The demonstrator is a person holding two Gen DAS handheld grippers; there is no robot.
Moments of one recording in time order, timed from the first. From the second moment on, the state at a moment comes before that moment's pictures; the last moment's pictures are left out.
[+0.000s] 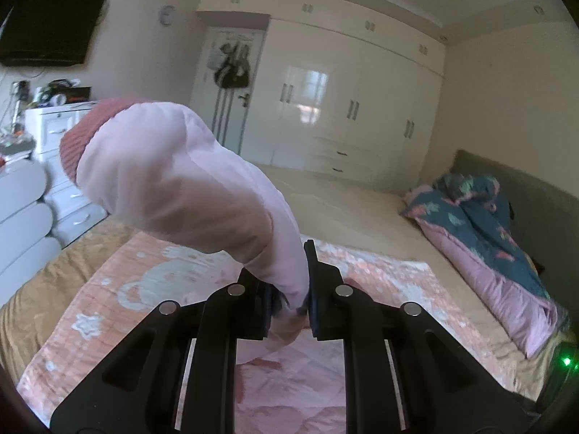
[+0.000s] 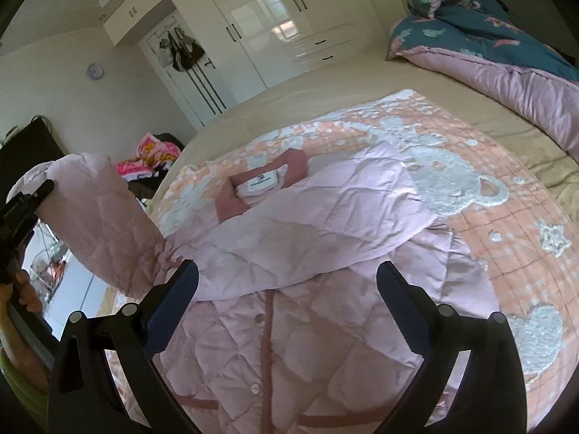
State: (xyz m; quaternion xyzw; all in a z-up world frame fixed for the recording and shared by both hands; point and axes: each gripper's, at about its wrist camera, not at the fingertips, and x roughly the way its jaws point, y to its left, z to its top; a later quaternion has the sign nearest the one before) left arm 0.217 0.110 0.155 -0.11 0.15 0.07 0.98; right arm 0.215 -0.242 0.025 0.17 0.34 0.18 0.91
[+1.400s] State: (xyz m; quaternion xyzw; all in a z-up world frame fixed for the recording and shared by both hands) left arm 0.282 -0.078 -0.042 0.18 0.37 -0.07 0.91; right arm 0.232 -0.348 -0.028 0.28 0.37 0.09 0.88
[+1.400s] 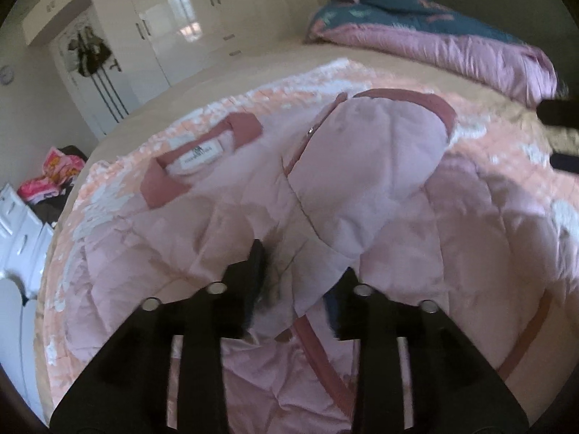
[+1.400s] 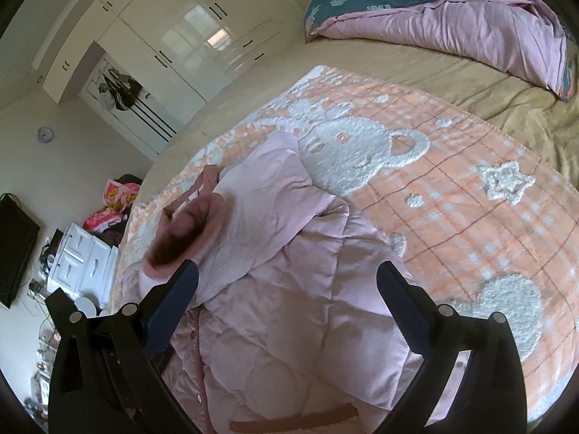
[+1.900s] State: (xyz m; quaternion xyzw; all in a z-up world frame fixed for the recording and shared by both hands) left arm 0.246 -0.016 -0.013 0.05 0.40 -0.10 0.91; right arm 0.250 -0.285 -0.046 0.24 0.41 0.15 0.86
